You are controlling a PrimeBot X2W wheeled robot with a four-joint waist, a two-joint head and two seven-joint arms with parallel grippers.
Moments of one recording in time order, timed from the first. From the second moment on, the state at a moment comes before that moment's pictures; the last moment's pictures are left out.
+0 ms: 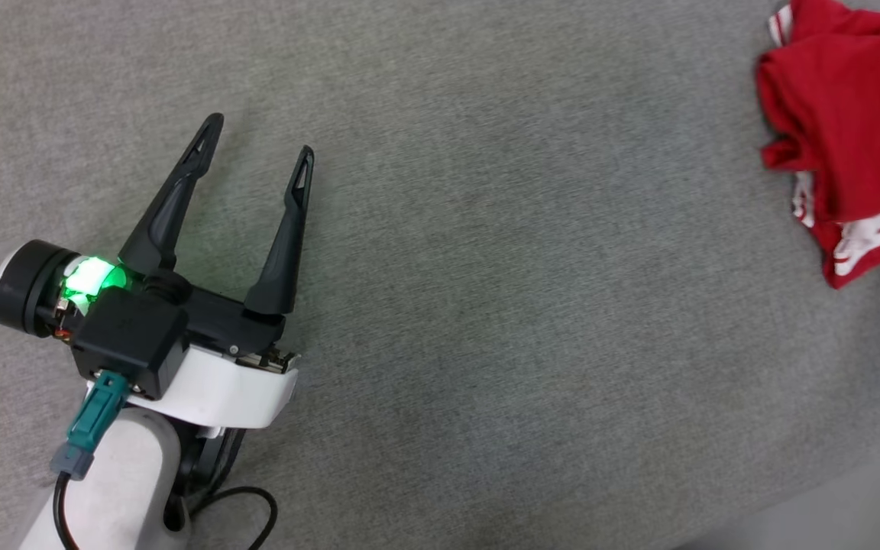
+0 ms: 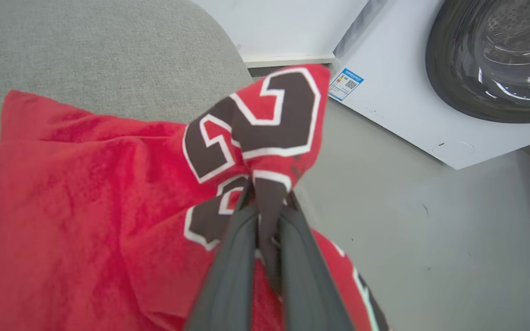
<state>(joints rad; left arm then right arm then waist) -0.35 0.40 -0.31 -0.28 -0.20 0.06 -0.15 -0.86 -0.44 -0.15 0.73 0.17 0.13 0.16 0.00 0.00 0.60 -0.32</state>
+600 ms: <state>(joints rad) -0.30 0.35 -0.30 -0.18 -0.24 0.10 -0.22 -0.81 -0.34 -0.31 0.76 -0.06 0.13 -0.10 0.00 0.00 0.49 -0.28</state>
